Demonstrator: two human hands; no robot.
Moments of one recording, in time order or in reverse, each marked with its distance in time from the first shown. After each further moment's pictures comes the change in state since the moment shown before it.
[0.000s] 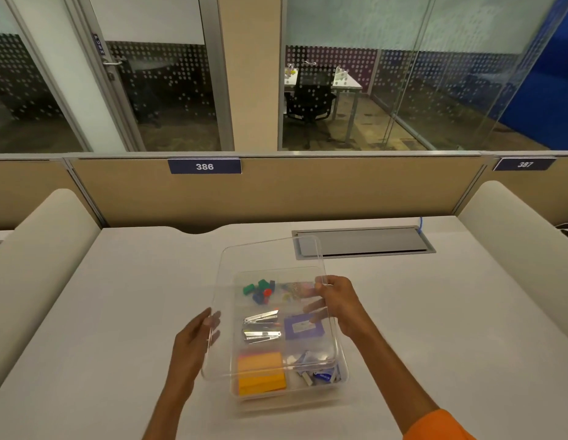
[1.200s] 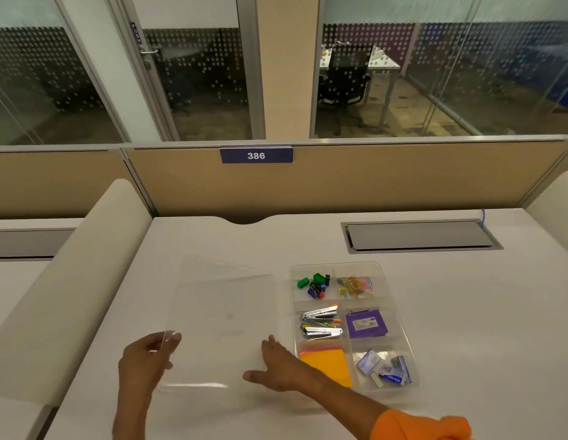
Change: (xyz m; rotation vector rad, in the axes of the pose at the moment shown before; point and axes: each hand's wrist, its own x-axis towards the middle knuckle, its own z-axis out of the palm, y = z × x) left_hand 0.009 0.036 -0.177 0.503 0.381 -0.054; right_hand -0.024 0.080 0.231 -0.956 -0.666 0.007
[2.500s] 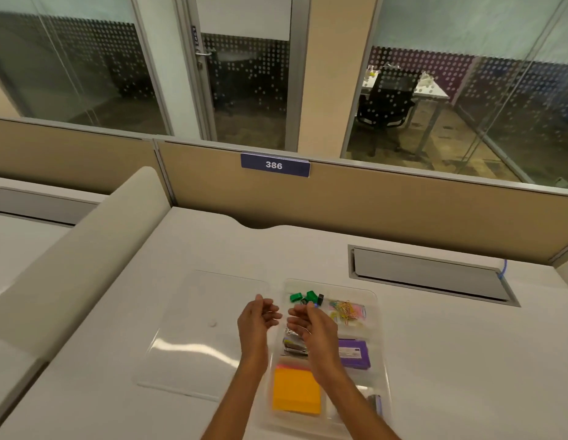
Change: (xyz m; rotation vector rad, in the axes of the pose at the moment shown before) left_hand -0.065 0.092 0.208 -0.895 -0.106 -0.119; right_hand -0.033 0.063 -0.091 1.351 0.573 -0.170
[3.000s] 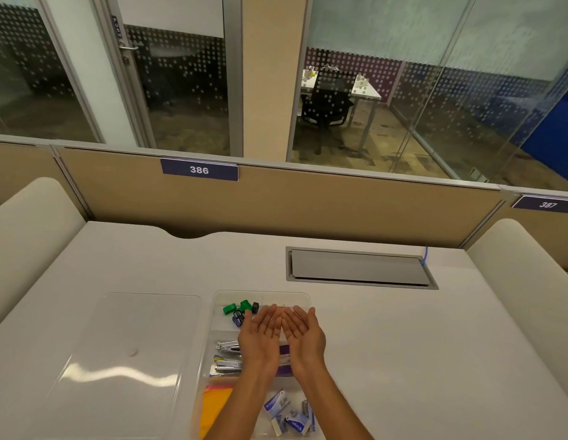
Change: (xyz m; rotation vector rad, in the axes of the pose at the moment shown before) left_hand -0.024 -0.077 0.125 -0.624 -0.166 -0.471; right_hand 0.046 -0.027 -0.101 0.480 0.289 0.111
